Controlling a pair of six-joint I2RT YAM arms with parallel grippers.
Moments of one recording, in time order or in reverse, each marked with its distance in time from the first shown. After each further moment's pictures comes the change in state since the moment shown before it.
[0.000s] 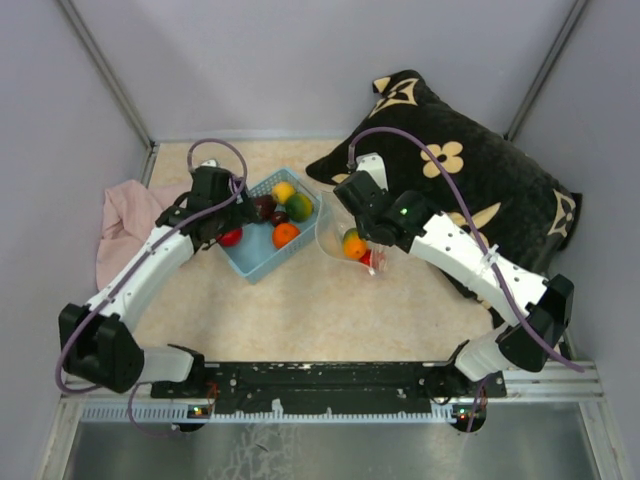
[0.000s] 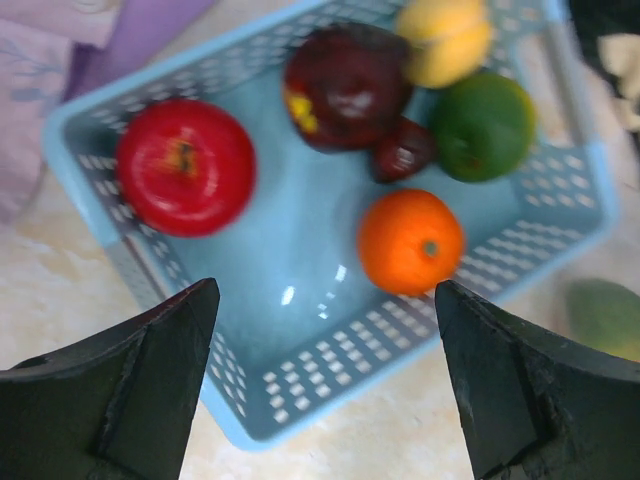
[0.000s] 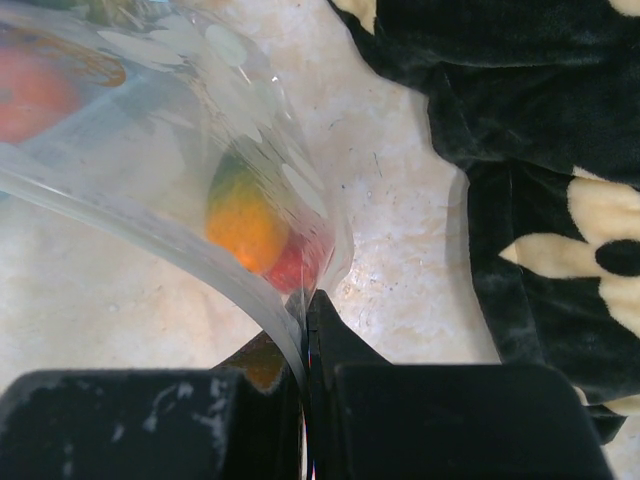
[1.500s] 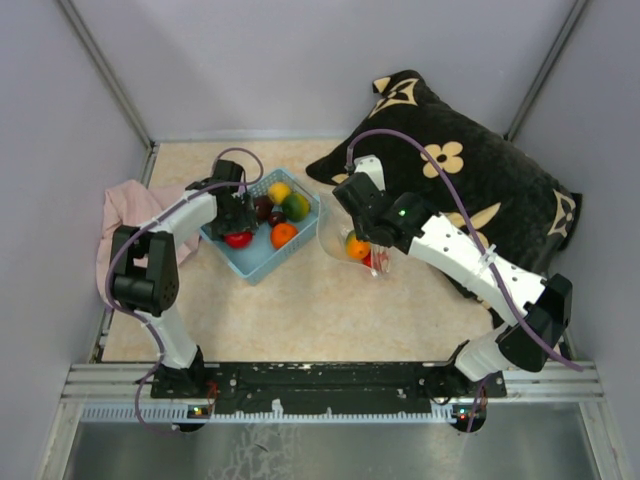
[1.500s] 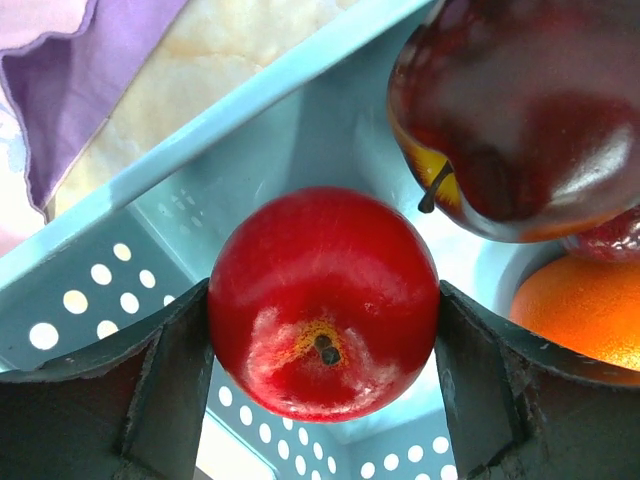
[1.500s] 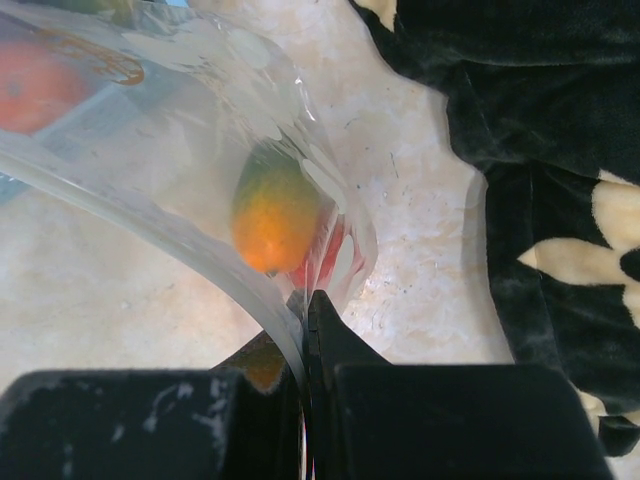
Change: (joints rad) left arm 0.129 0.514 0.181 -0.094 0.015 0.198; right arm 0.000 0.001 -0.021 0.031 -0.028 0.000
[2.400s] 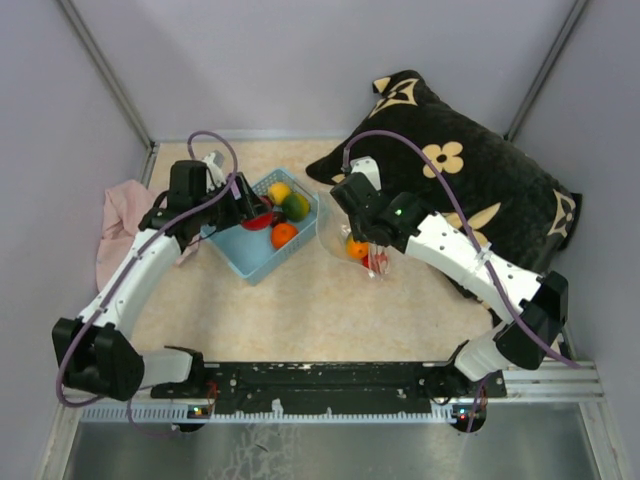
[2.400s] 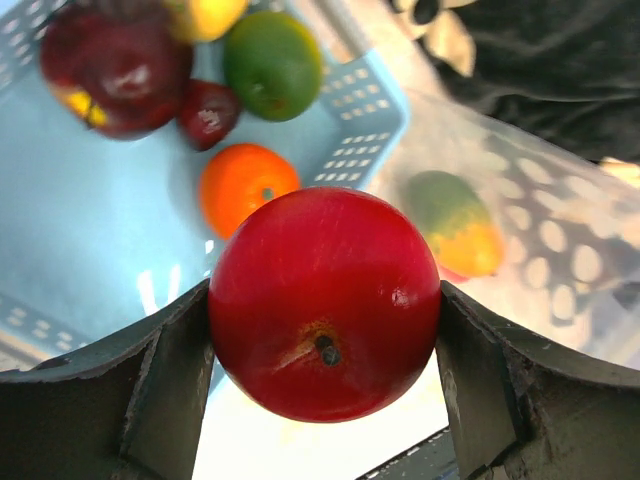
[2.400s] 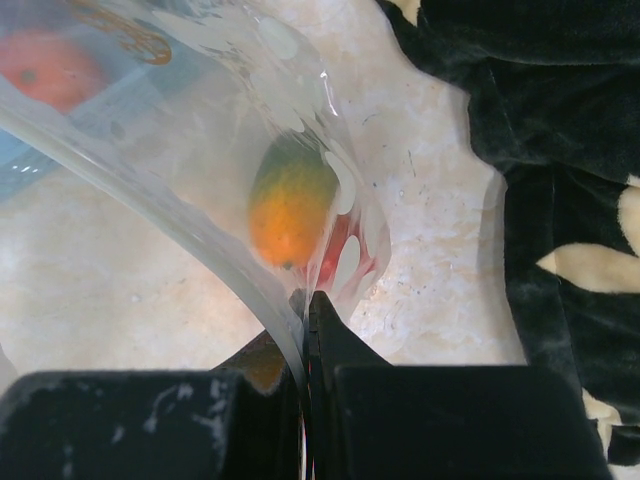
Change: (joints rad) left arm -0.006 -0.508 -0.171 0.151 0.445 -0.106; right arm 0.000 0.018 0.000 0.011 -0.036 -0.003
